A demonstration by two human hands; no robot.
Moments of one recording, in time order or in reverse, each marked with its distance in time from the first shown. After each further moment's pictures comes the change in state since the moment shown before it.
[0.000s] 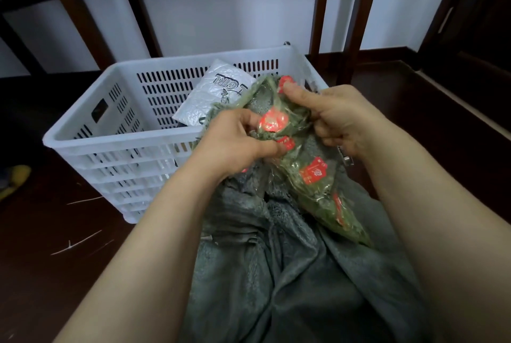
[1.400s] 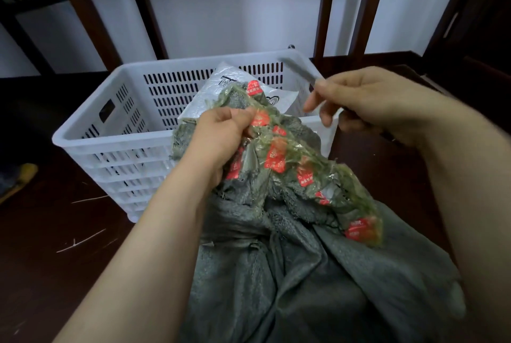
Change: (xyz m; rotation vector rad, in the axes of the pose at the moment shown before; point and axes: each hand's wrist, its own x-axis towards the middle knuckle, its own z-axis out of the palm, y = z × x) left_hand 0.004 -0.008 -0.010 -0.345 0.221 -0.133; right_hand -0.024 -0.031 -0.028 -0.416 -0.197 -0.137
